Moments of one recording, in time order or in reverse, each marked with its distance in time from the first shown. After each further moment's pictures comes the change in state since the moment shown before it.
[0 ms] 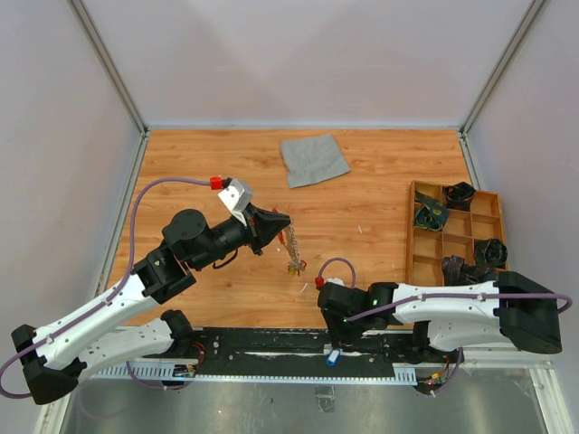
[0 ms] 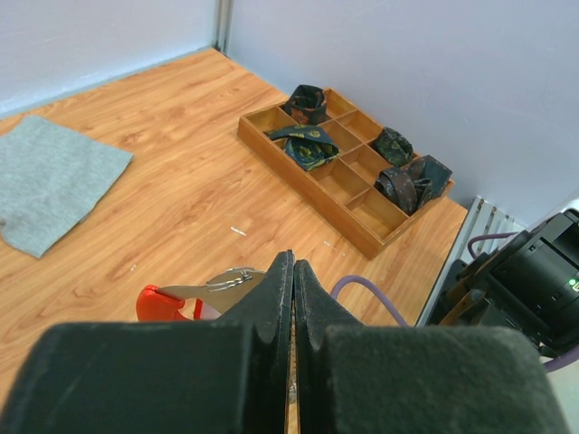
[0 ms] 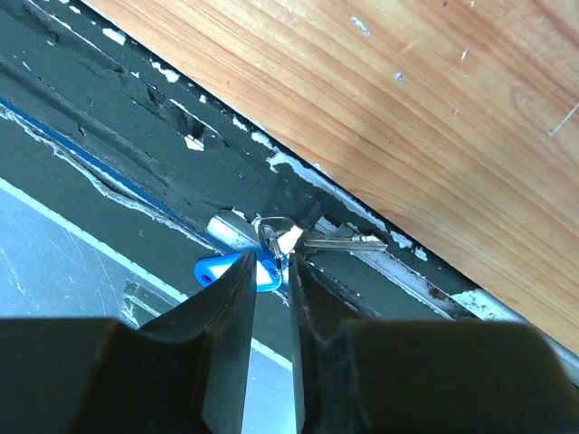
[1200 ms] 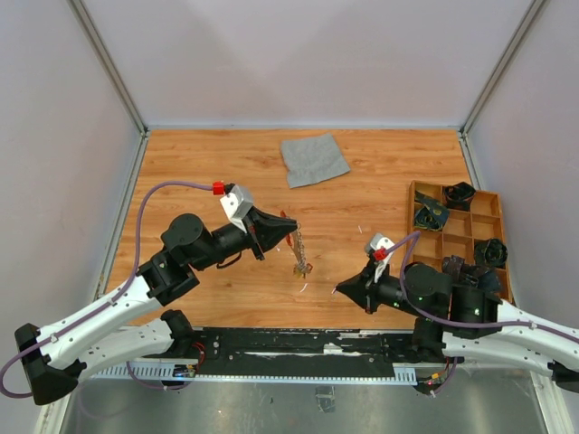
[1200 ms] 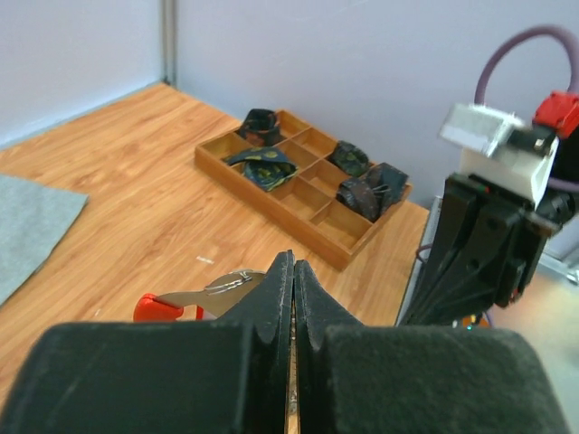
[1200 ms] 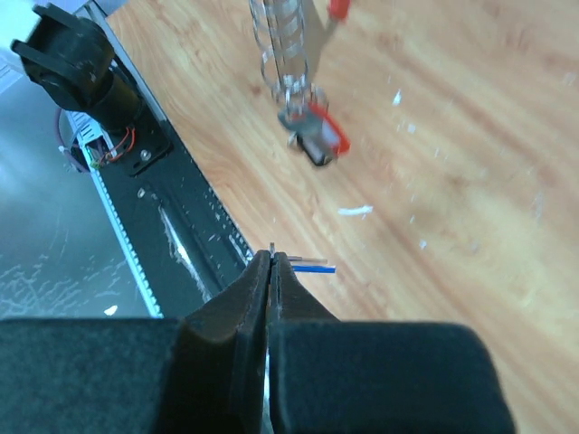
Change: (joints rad) left arm 0.000 -0.005 -0.061 0.136 0.112 0.014; right arm -0.047 -0.731 0.054 0.081 0.296 -0.437
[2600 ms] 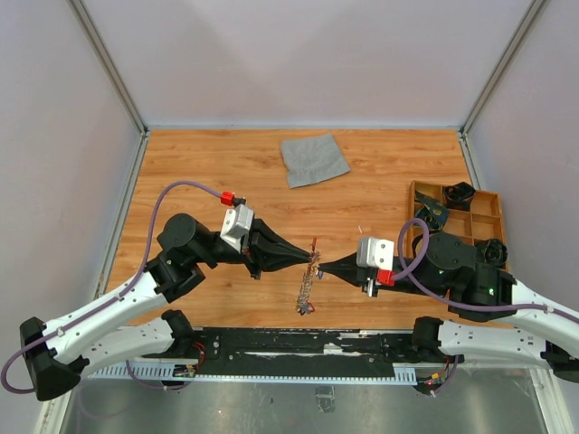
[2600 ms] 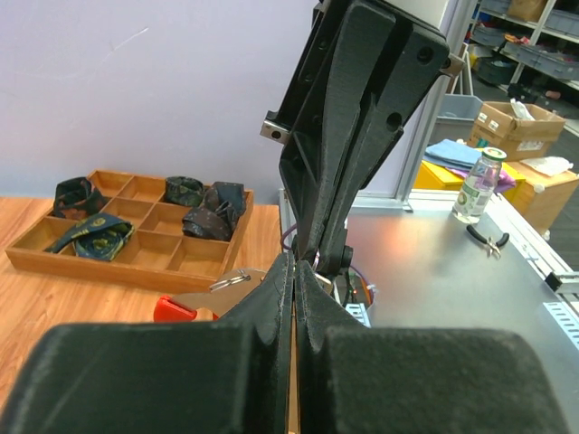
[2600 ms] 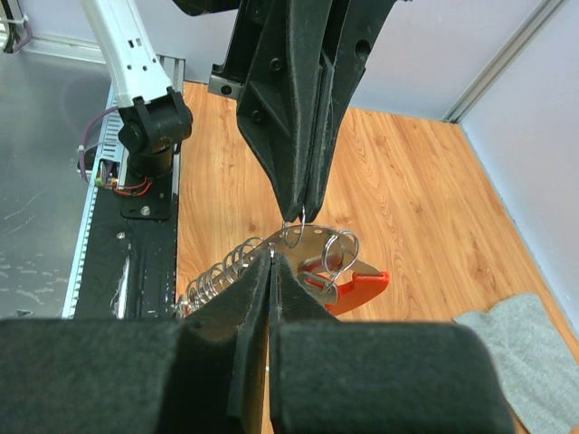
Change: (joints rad) left arm 0.000 0.048 -0.002 0.247 0.538 -0.042; right arm 0.000 0.248 0.430 0.081 -0.327 -0.712
